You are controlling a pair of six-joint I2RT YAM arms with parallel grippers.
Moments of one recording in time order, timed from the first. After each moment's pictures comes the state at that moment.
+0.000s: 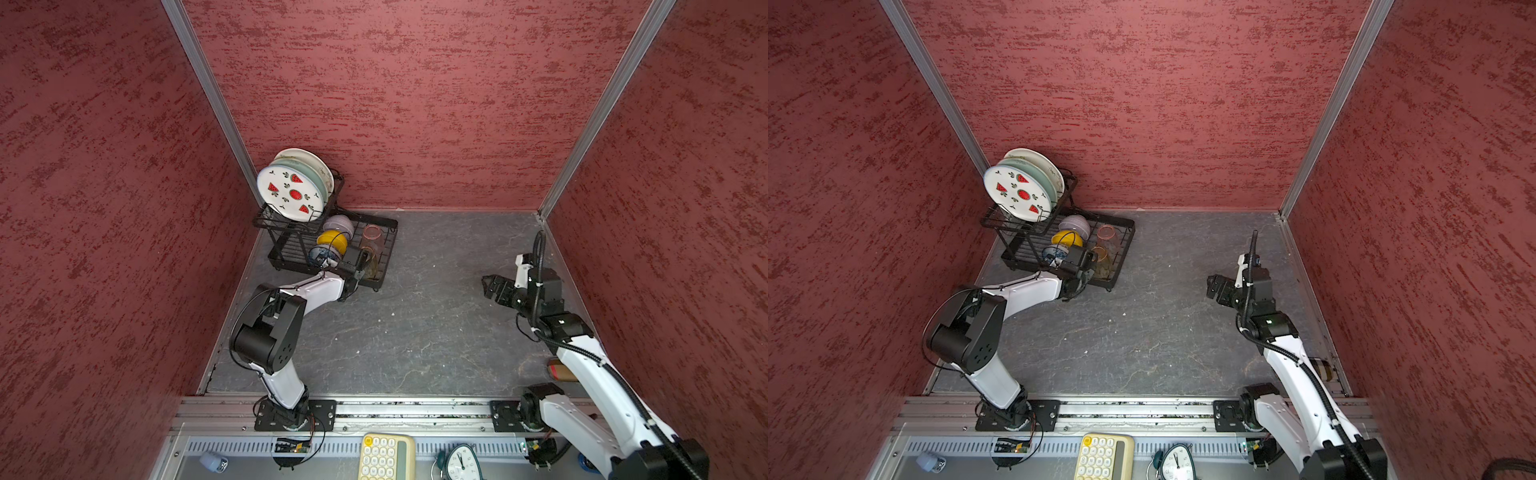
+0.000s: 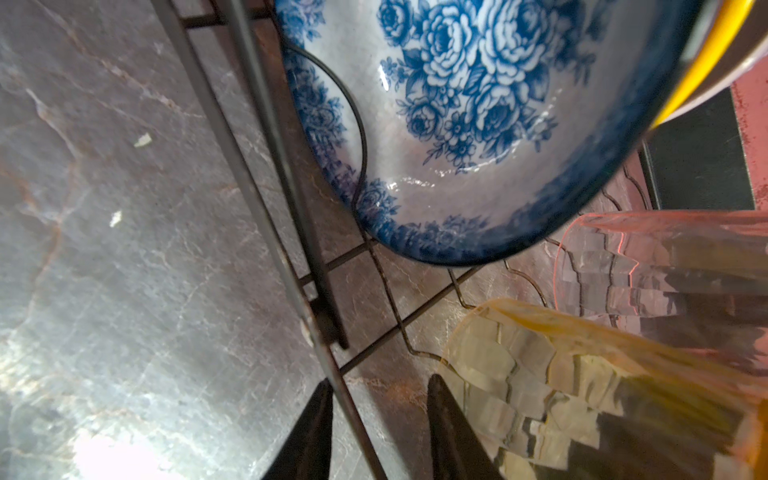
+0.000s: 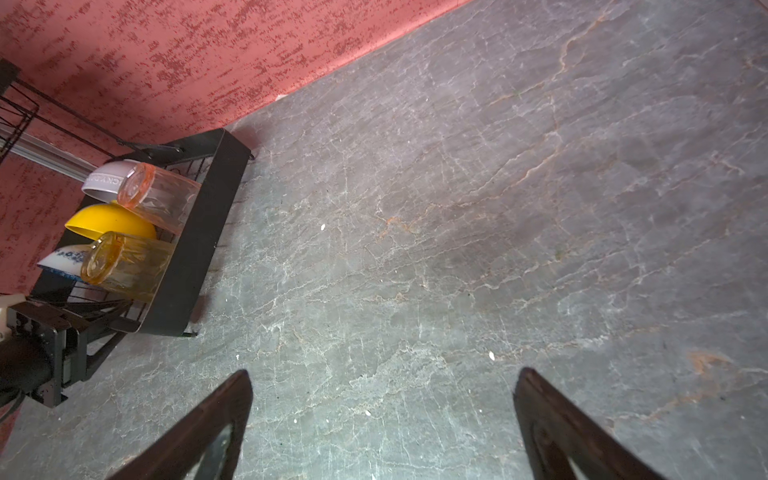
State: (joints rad) left arm -0.40 1.72 0.97 -0.26 -0.36 -1.28; right arm 0.15 0.89 0.64 -0.34 -0.10 0.46
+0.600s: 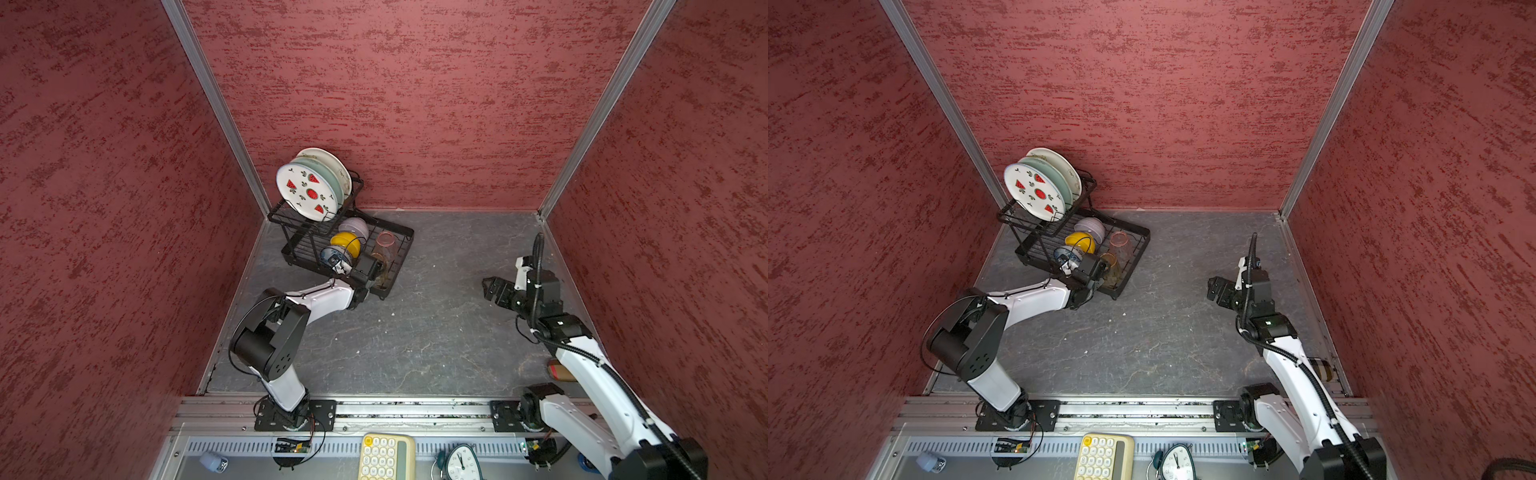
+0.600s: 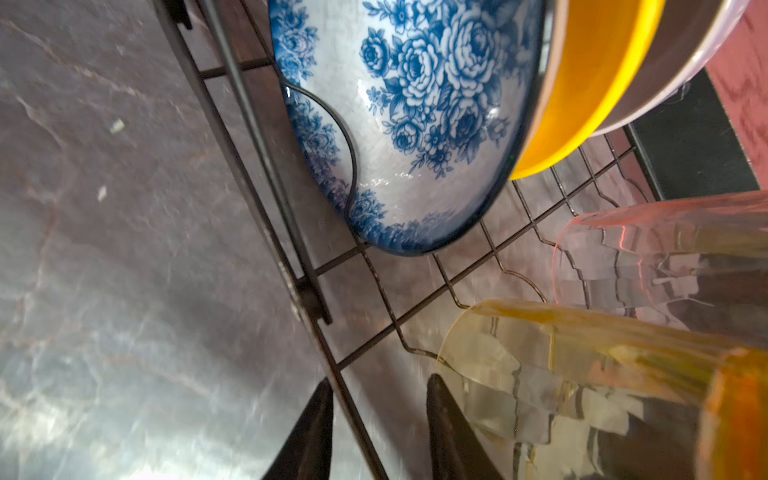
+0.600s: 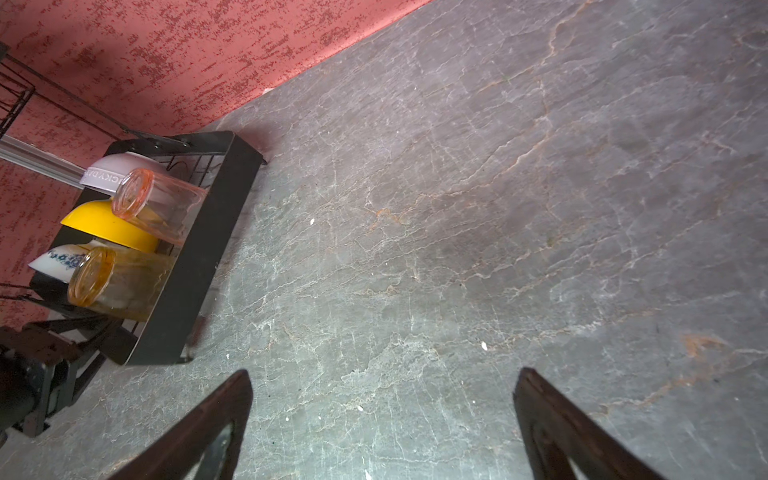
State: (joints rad) left arm -0.57 1.67 0.92 -0.27 -0.45 -1.19; right arm 0.15 0.89 0.62 -0.34 -0.08 0.48
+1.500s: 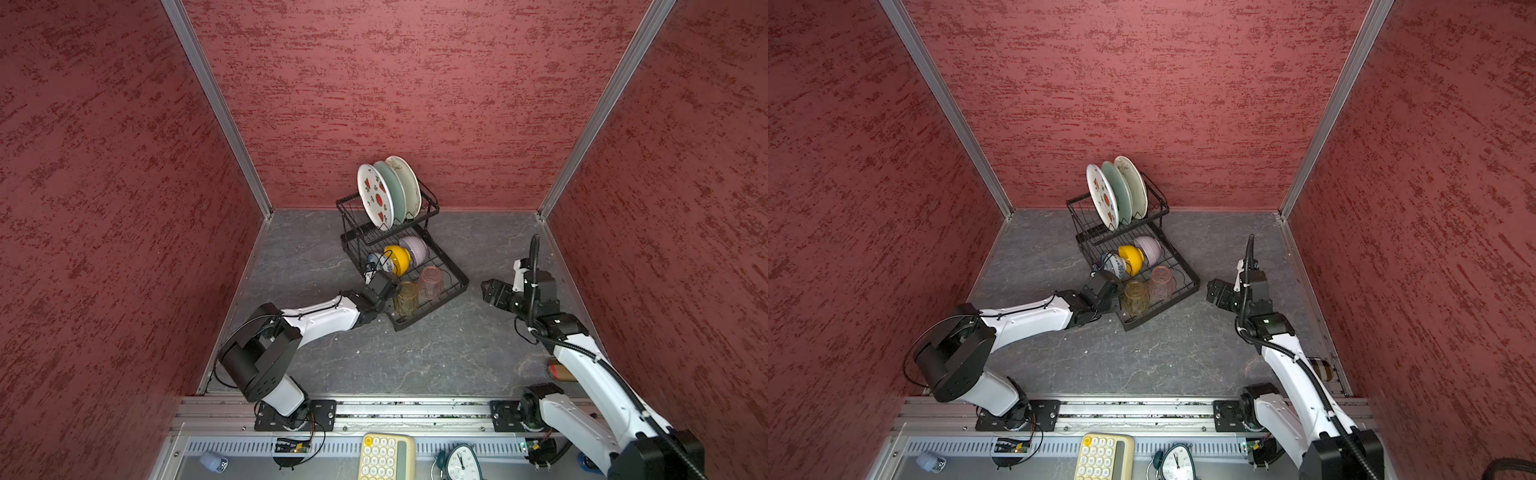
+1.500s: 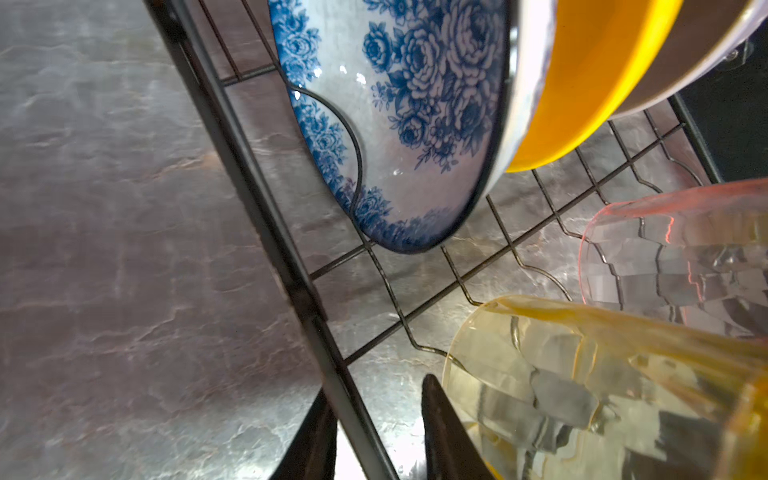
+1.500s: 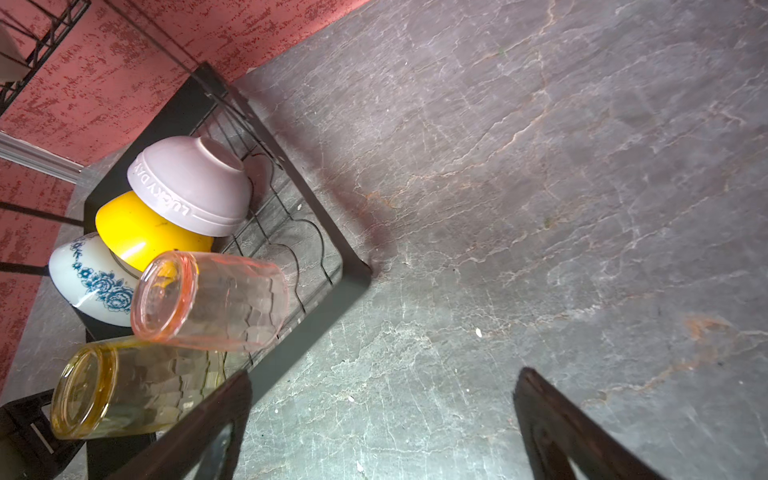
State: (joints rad) left arm -0.74 1.58 0.84 -0.22 -0.24 -0.74; right arm 0.15 0.92 0.61 -0.35 -0.09 0.48
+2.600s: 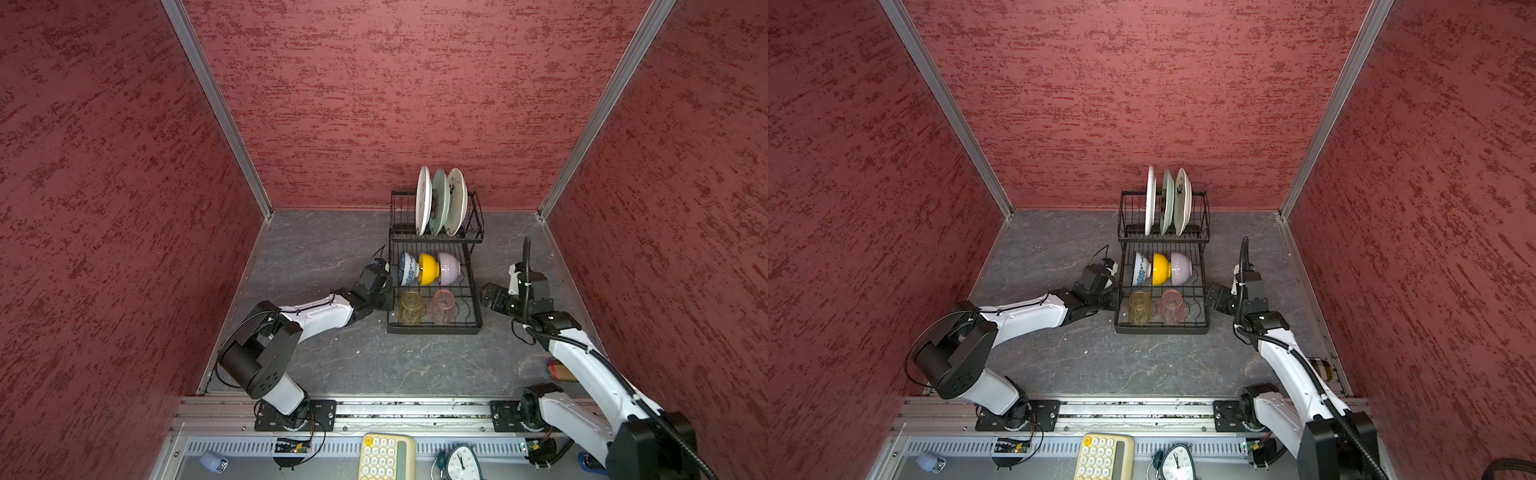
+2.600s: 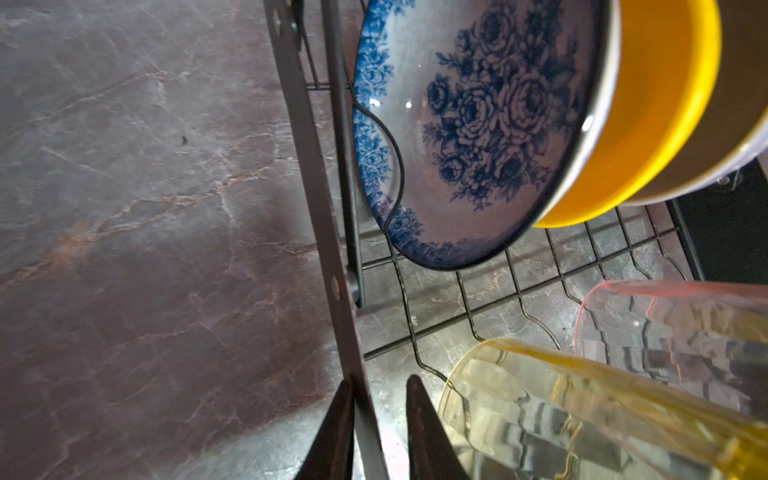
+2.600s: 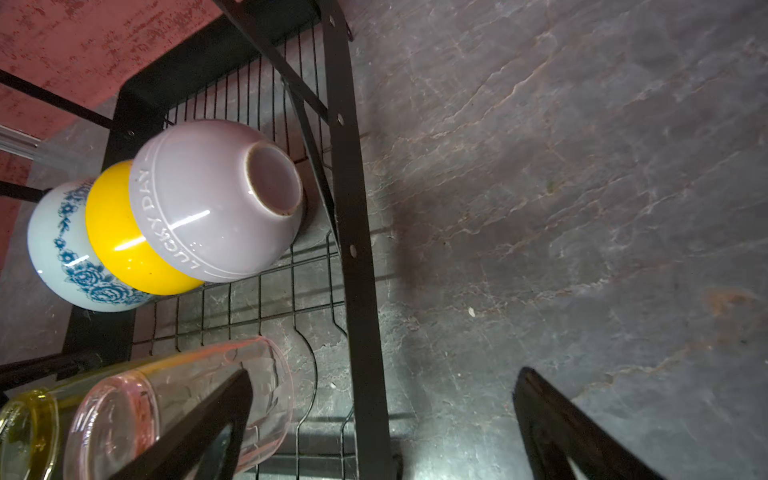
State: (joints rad) left arm -0.62 1.58 0.80 -0.06 0.00 -0.47; right arm 0.16 1.00 0.58 -0.34 -0.11 0.47
